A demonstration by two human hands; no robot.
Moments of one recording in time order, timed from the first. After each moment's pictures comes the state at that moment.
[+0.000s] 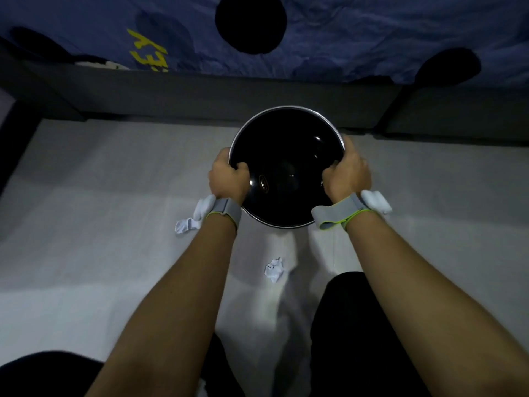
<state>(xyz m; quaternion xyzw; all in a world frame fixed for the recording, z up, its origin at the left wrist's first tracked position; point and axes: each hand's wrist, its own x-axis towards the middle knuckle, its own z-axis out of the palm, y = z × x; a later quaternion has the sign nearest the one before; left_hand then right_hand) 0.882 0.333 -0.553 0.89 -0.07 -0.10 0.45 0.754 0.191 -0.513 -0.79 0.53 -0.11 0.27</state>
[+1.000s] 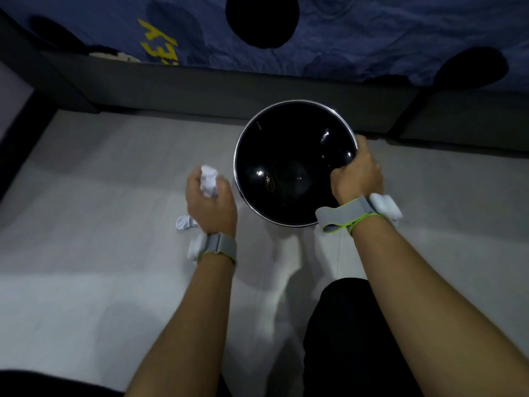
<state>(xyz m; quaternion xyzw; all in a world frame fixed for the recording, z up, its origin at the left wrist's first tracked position) 0.846 0.371 -0.577 0.80 0.05 0.11 0.59 0.751 0.186 -0.519 -0.79 0.54 -0.11 0.27</state>
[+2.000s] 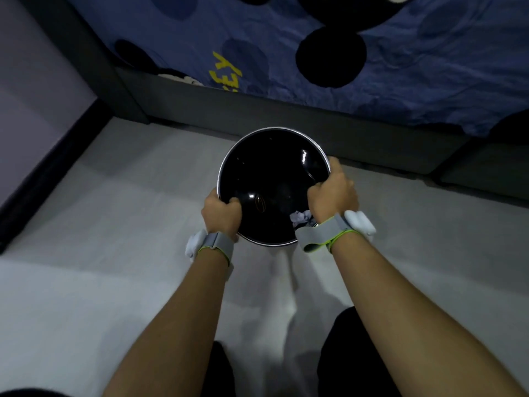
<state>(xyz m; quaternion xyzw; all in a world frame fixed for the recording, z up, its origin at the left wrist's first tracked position) 0.910 0.422 -0.567 0.86 0.09 -0.07 0.50 0.838 0.261 -0.510 -0.82 0.48 -0.09 0.30</state>
